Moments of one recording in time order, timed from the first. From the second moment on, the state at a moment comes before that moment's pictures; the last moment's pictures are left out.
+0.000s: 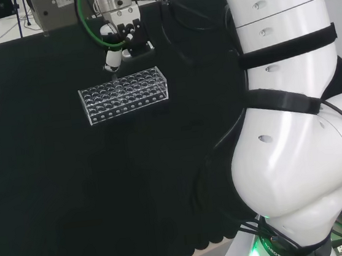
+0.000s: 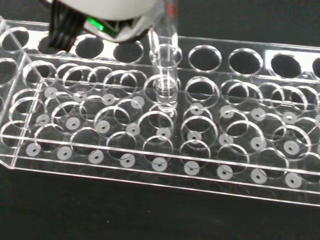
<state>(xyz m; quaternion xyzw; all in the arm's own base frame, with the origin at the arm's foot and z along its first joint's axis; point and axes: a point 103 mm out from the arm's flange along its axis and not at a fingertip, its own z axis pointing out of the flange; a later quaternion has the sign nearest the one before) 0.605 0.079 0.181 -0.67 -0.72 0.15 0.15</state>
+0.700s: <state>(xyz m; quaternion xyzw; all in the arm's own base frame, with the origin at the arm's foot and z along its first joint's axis) 0.611 0.094 0.177 -0.66 -0.73 0.13 0.12</state>
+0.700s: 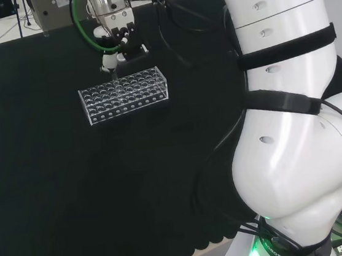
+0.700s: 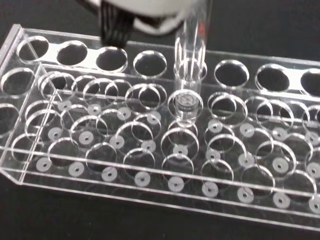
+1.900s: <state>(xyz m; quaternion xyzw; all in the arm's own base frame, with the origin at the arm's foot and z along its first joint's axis) 0.621 0.109 0.194 -0.66 -0.74 0.12 0.05</state>
